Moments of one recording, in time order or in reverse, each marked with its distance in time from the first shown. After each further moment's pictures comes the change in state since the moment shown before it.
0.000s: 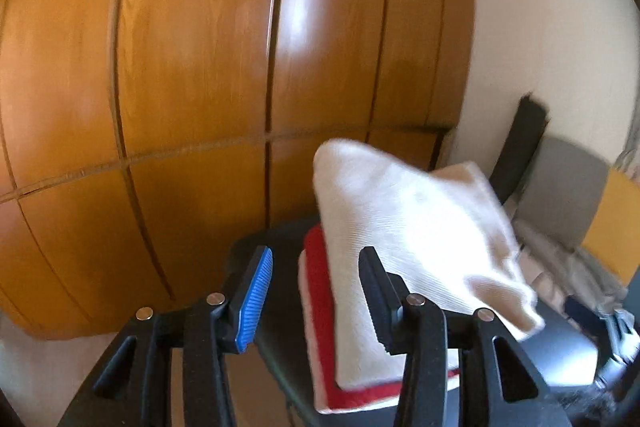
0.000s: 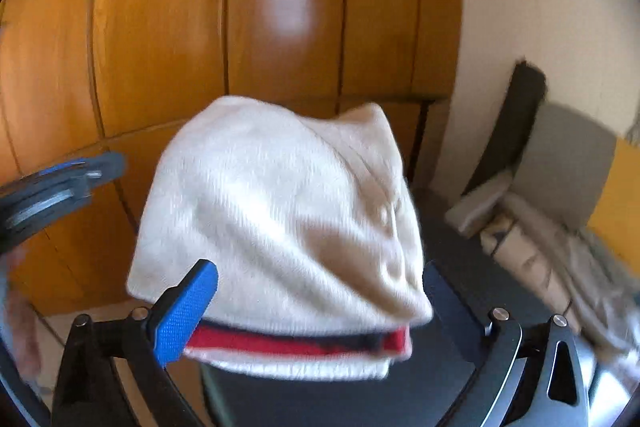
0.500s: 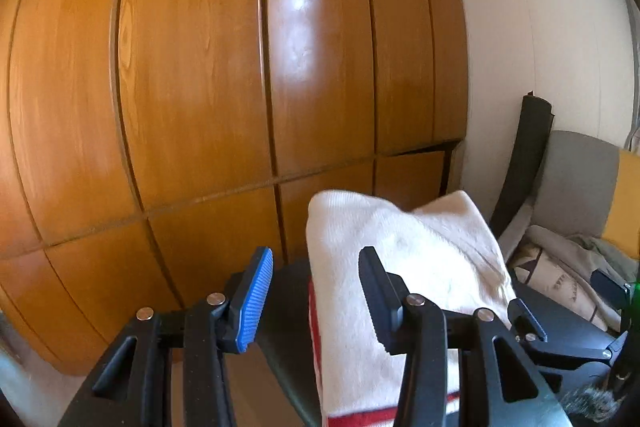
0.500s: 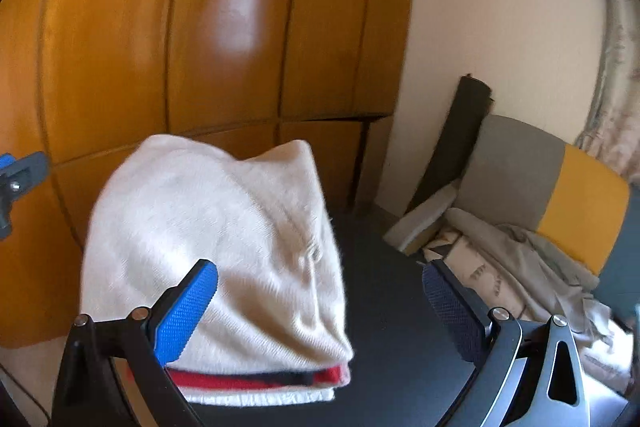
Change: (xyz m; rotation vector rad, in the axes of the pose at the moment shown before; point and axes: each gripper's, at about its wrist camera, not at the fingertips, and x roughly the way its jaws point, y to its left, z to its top) left arm -0.016 -0.035 0.039 0.088 -0.070 0.076; right arm -0.007 -0.031 0.043 0.029 -0.046 -0.222
